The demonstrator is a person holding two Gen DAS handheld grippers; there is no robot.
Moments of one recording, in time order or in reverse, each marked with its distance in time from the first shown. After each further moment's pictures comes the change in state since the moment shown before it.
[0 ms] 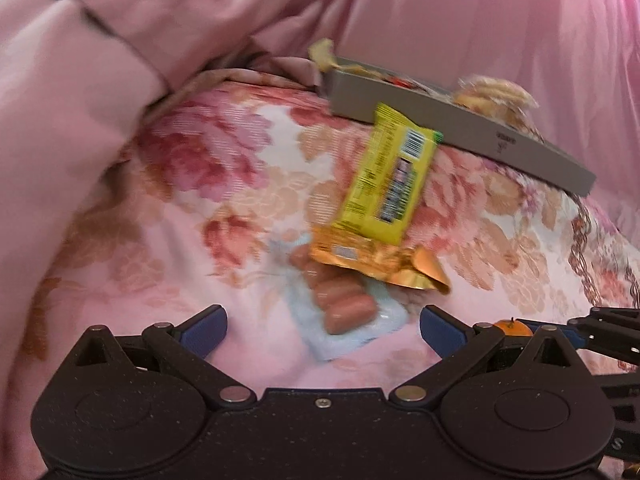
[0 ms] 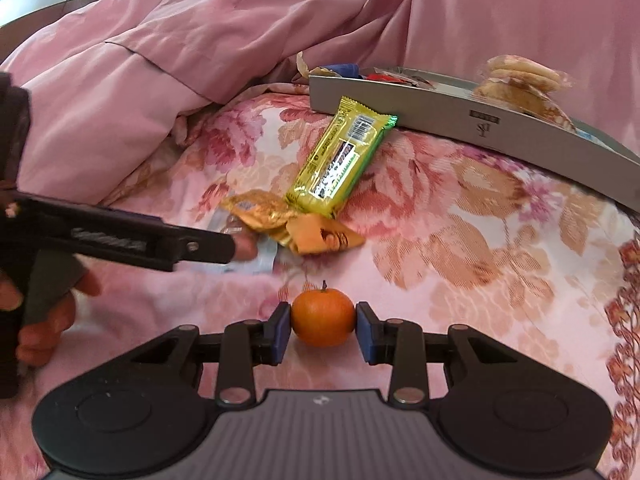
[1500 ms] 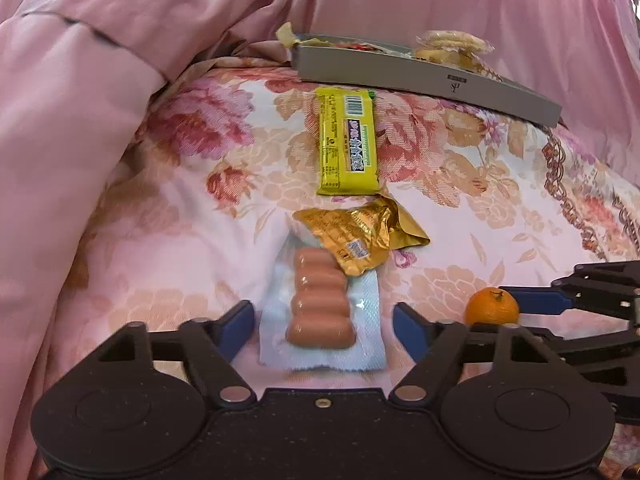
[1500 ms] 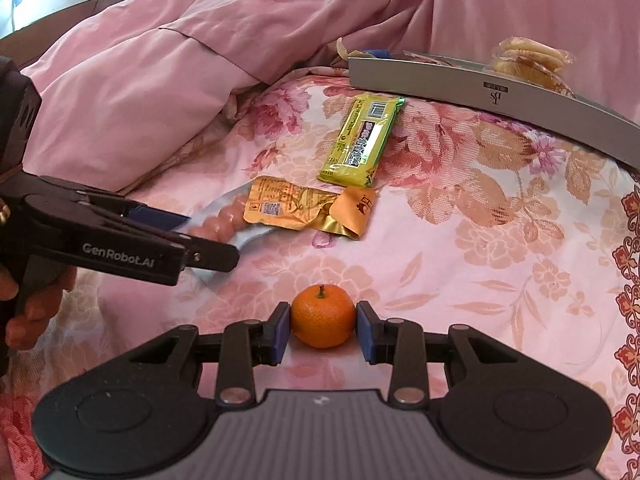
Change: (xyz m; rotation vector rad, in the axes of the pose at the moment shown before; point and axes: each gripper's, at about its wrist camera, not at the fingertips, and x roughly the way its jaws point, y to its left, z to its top) left arm -0.047 -0.018 -0.037 0.119 0.071 0.052; right arm -0.035 0.012 -0.039 -0.016 0.023 0.100
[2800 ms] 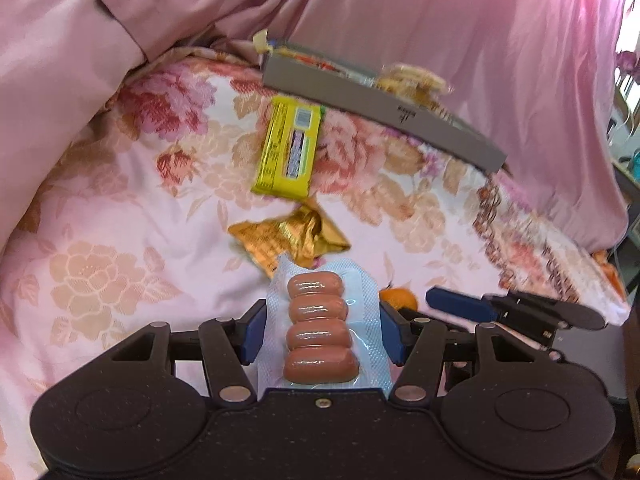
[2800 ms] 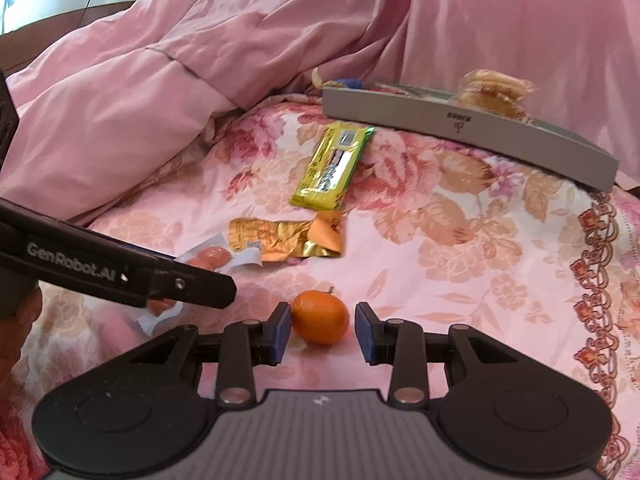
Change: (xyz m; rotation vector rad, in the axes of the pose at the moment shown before) left arm -0.029 -0.014 -0.008 -0.204 -0.039 -0.206; right arm -0.023 0.006 -0.005 0.002 -0.090 -0.109
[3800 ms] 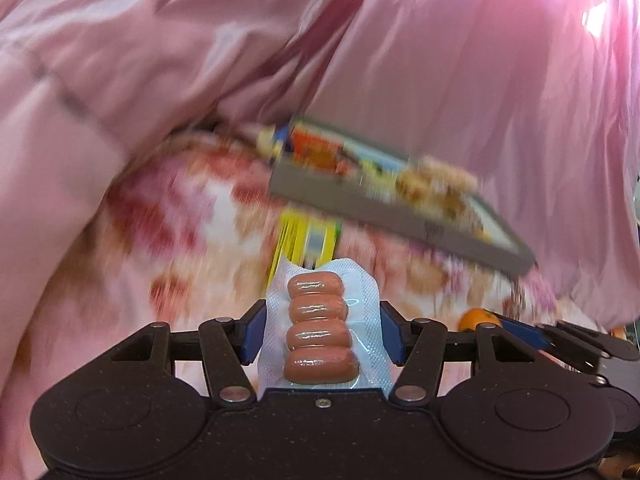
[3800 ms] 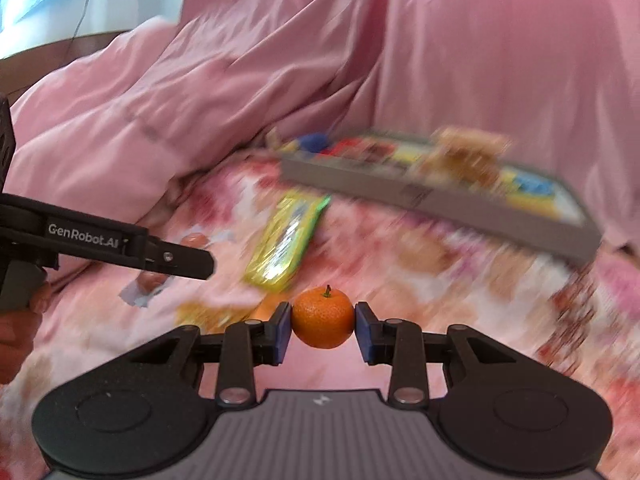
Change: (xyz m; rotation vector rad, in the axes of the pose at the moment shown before) left arm 0.032 -0.005 0.103 -0.034 -0.143 0.066; right arm 0.012 -0.054 0.061 0.002 -0.091 -0.023
